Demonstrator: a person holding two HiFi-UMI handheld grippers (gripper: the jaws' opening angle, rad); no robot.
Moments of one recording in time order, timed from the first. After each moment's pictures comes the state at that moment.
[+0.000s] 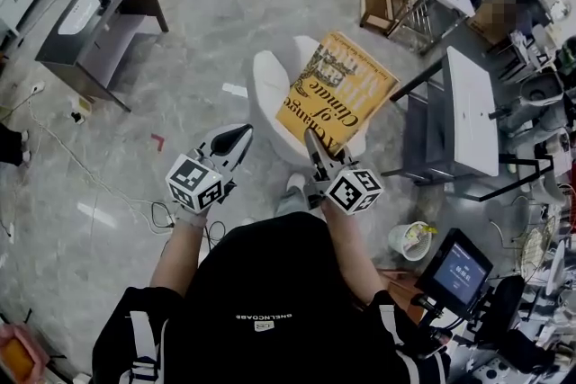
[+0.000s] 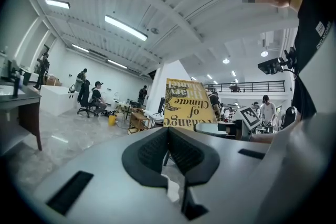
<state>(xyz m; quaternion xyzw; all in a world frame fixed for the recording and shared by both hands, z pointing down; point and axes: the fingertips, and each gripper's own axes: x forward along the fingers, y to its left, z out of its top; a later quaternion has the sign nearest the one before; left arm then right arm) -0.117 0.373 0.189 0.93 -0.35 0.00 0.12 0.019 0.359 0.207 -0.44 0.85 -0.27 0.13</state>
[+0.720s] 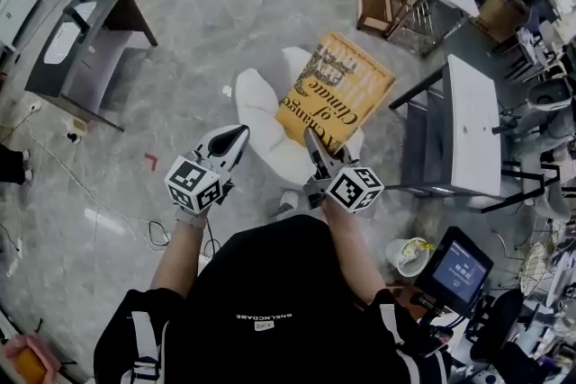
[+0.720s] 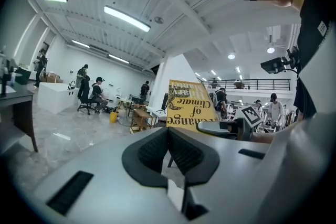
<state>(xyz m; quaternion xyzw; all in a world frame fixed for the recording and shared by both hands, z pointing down) -0.026 0.210 0.200 0.92 -0.36 0.02 0.13 0.119 0.196 0.218 -0.44 0.84 -0.30 0.14</state>
